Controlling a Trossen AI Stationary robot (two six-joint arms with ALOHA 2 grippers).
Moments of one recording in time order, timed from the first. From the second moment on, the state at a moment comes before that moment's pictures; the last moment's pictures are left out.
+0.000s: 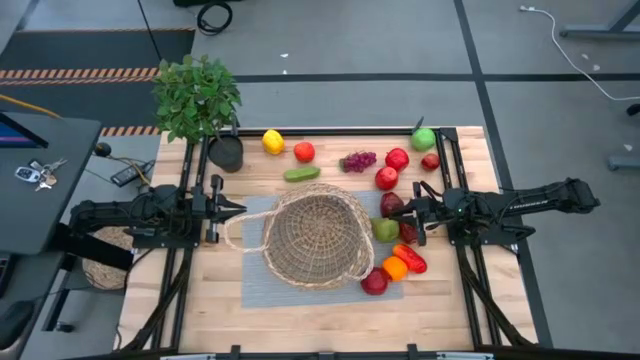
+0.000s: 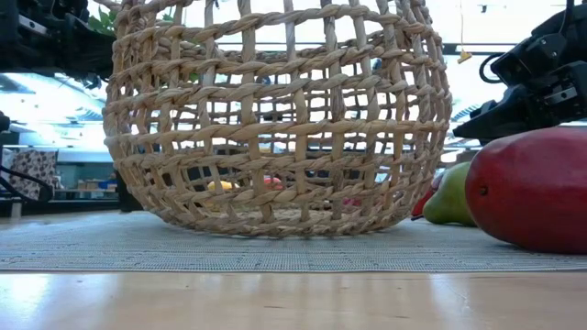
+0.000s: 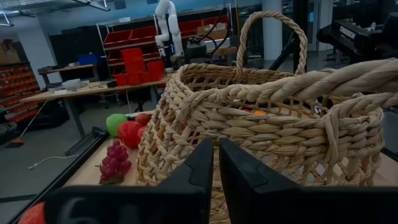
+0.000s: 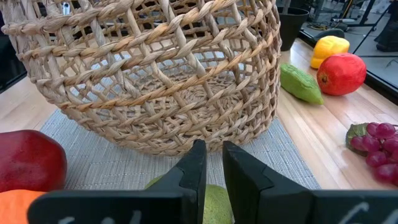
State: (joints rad) left arm 0.00 0.05 0.11 0.00 -0.01 0.14; right arm 0.02 0.38 0.01 0.11 0.06 0.00
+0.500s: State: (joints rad) left arm 0.00 0.05 0.11 0.00 -0.01 0.14; right arm 0.02 0.38 0.01 0.11 0.06 0.00
